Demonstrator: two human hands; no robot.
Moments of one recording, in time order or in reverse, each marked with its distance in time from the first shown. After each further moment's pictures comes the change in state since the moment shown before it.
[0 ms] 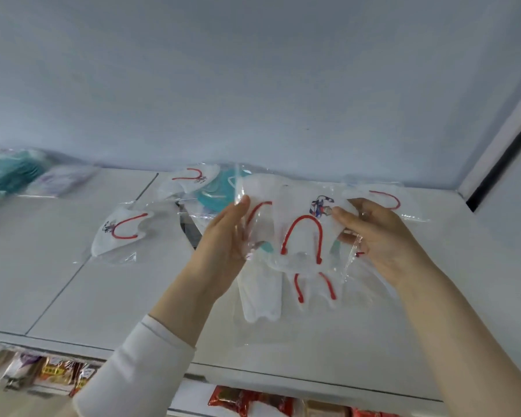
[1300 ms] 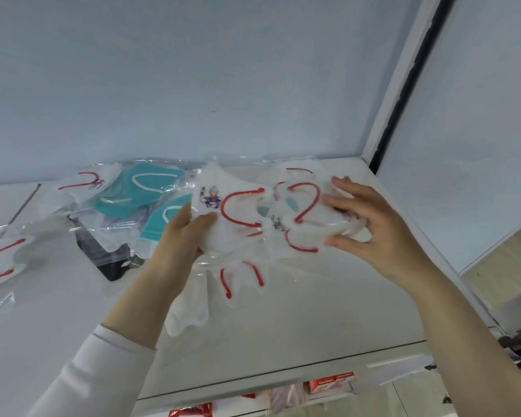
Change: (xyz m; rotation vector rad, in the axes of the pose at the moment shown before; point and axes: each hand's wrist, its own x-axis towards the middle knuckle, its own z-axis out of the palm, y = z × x) left_hand 0.036 -0.045 0.022 0.391 -0.032 -0.045; right_hand -0.057 0.010 -0.102 -0.793 0.130 -0.470
